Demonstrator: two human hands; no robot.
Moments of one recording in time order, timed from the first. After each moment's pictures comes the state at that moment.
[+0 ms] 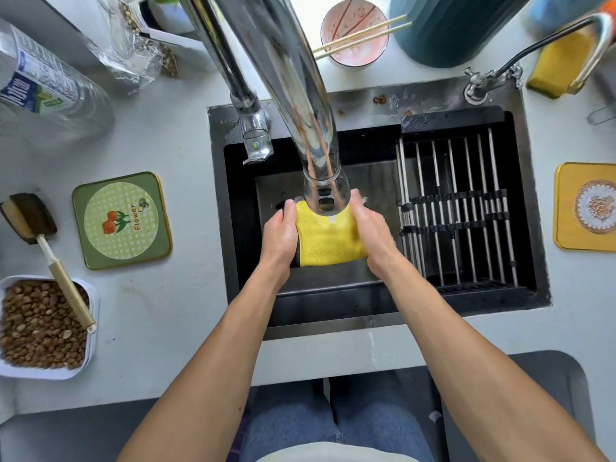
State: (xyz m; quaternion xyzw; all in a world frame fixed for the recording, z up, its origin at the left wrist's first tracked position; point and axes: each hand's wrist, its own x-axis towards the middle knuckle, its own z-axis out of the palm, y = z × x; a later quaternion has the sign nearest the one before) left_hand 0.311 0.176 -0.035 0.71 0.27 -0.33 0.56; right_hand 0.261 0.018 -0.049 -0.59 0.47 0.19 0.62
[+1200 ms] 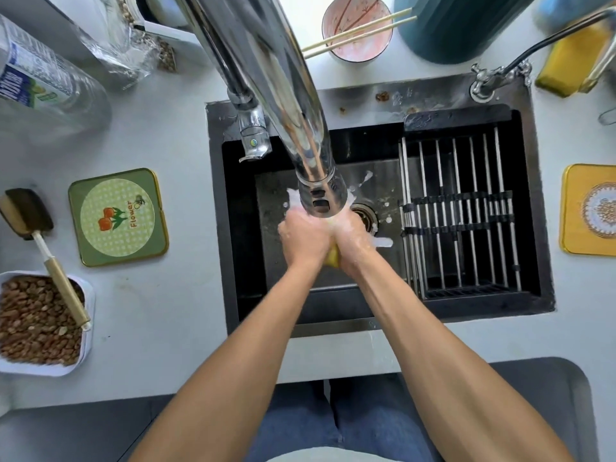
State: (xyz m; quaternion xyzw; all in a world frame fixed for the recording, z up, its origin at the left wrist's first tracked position) left_hand 0.294 0.129 -0.032 0.84 0.22 -0.24 0.43; right_hand 0.277 0.055 -0.045 -0.52 0.47 0.22 0.67
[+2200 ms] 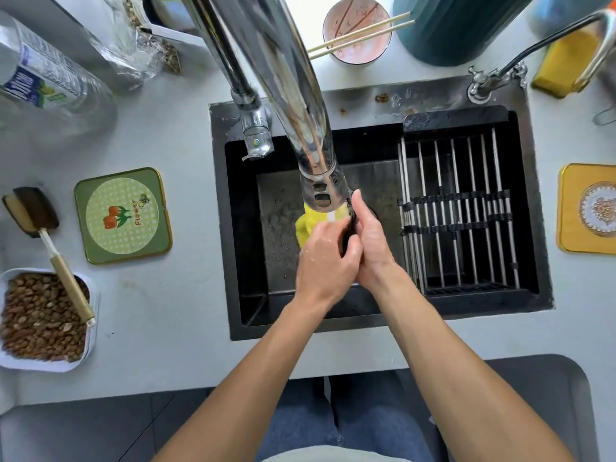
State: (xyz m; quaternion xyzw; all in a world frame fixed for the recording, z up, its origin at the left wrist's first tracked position) left_hand 0.247 0.137 -0.010 0.88 -0.07 -0.23 0.40; right_hand 0.249 0.039 -0.022 -0.30 0.42 0.16 0.84
